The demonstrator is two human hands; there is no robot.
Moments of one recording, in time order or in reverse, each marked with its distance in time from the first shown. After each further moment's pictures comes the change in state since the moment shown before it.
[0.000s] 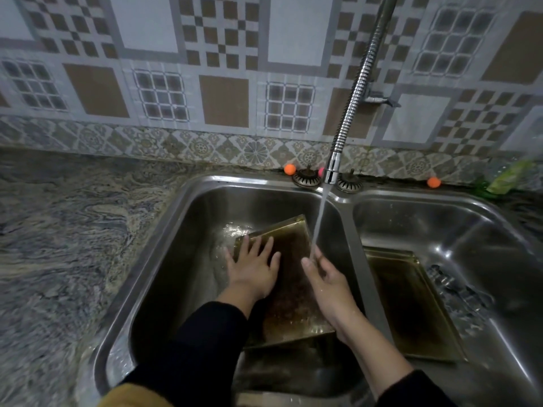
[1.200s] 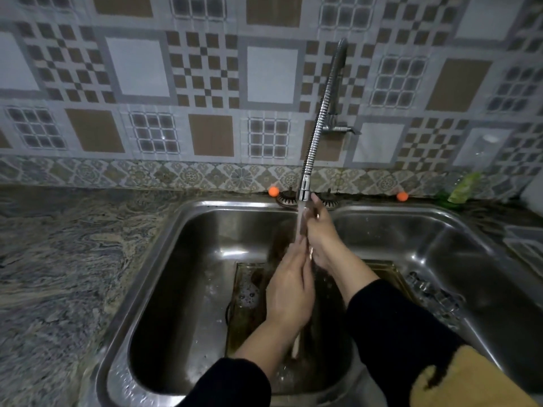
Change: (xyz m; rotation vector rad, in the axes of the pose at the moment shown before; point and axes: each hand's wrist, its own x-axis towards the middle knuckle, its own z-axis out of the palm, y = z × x) left_hand -0.076 0.089 -0.012 -0.645 0.508 0.409; right_hand 0.048 -0.097 -0.012 0.283 0.206 -0.039
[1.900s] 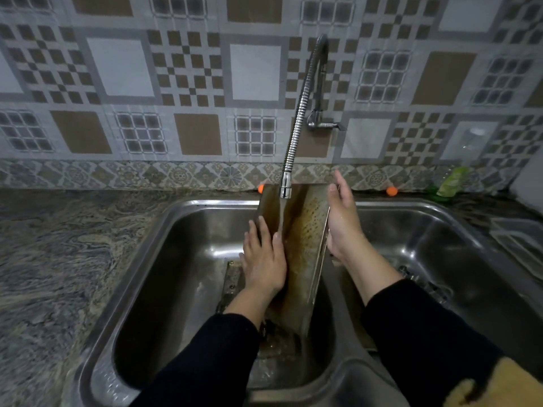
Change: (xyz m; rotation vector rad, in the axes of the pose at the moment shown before) left_hand 0.041 -0.009 -0.002 0.142 -0.115 -0.346; right_hand -0.011 -0.031 -0.050 0.164 0.048 -0.297
